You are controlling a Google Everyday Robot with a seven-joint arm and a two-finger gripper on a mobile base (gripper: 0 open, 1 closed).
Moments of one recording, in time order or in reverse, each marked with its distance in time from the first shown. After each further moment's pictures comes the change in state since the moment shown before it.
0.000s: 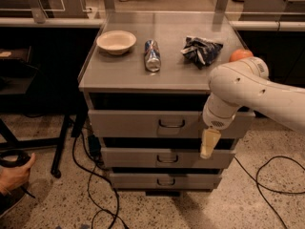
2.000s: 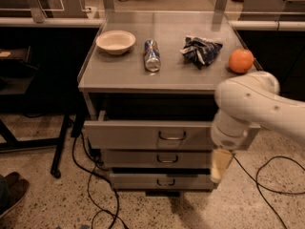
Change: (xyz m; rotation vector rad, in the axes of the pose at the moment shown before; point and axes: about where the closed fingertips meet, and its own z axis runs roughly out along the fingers) arm 0.032 0.063 0.003 -0.105 0.053 -0.002
